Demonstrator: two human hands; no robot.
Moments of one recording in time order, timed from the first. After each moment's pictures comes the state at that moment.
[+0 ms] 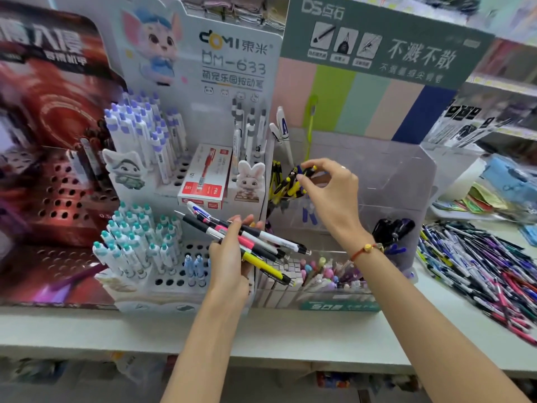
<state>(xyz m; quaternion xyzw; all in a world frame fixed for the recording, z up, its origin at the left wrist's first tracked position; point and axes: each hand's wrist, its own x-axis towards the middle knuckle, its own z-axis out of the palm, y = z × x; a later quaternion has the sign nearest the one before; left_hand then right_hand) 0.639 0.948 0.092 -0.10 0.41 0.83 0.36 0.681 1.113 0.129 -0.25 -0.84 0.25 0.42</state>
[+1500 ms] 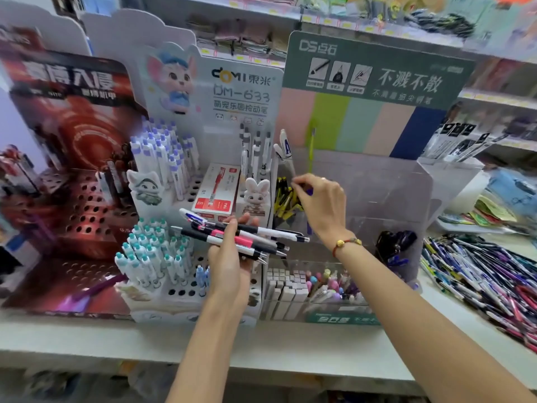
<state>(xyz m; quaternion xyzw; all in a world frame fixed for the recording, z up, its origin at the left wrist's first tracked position) 0.641 0.934 0.111 0.00 0.42 0.86 0.28 0.661 1.116 0.121 -0.23 -0.88 0.10 0.40</state>
